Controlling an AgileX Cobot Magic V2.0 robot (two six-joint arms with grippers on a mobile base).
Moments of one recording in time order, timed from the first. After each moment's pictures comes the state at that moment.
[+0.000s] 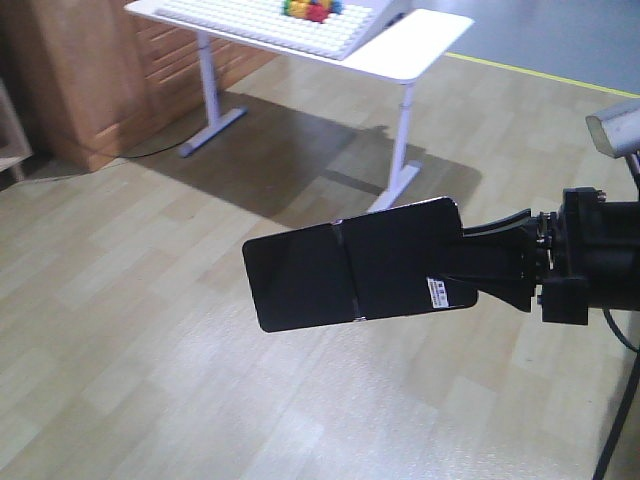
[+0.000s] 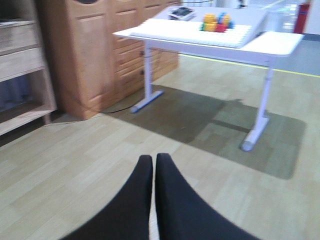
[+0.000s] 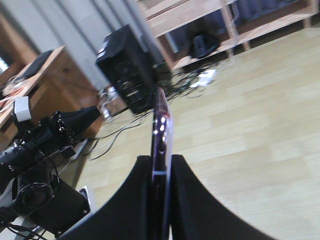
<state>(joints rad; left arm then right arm) 0.08 -0.02 0.03 -0.14 0.24 0.14 -0.02 1.17 -0.82 1.38 1.20 -1.20</state>
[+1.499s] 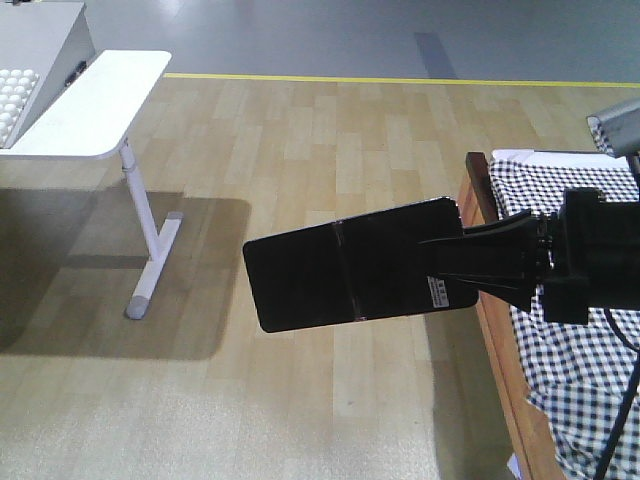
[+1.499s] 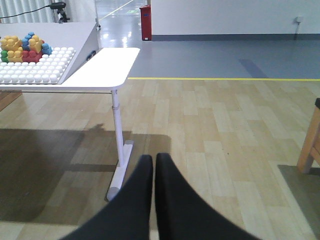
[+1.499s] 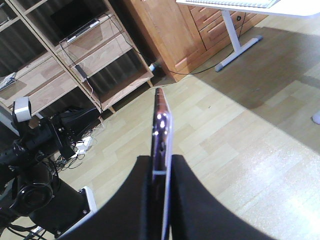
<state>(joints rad) 0.08 -0.02 0.03 -0.14 0.24 0.14 -0.02 1.17 -0.82 1.38 1.20 -1.20</state>
